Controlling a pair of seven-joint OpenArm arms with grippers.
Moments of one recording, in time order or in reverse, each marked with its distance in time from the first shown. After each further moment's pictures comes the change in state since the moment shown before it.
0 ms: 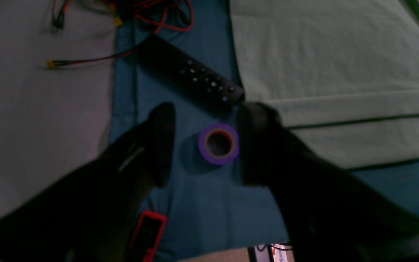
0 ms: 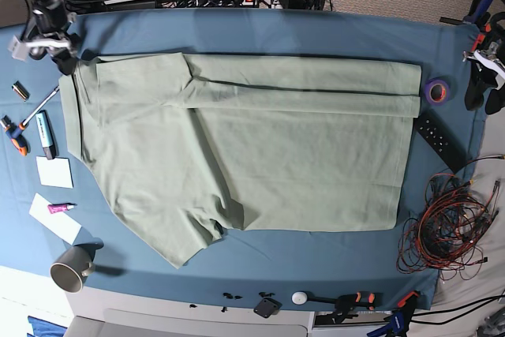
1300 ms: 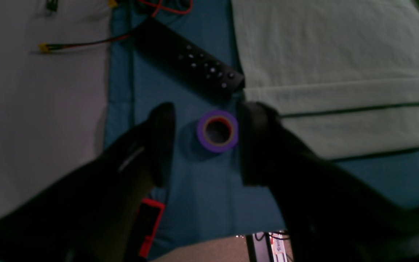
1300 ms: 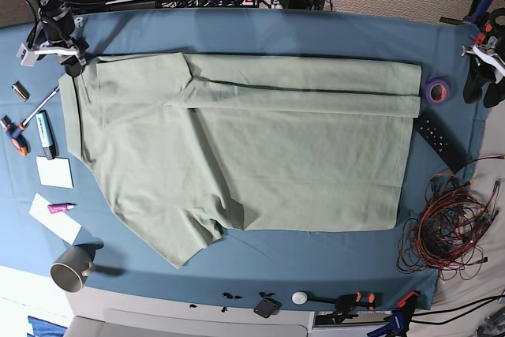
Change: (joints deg) left arm 1.6 0.0 0.0 0.0 0.0 0.0 0.6; right arm 1.7 -0.9 -1.6 0.0 -6.3 -5.1 0.8
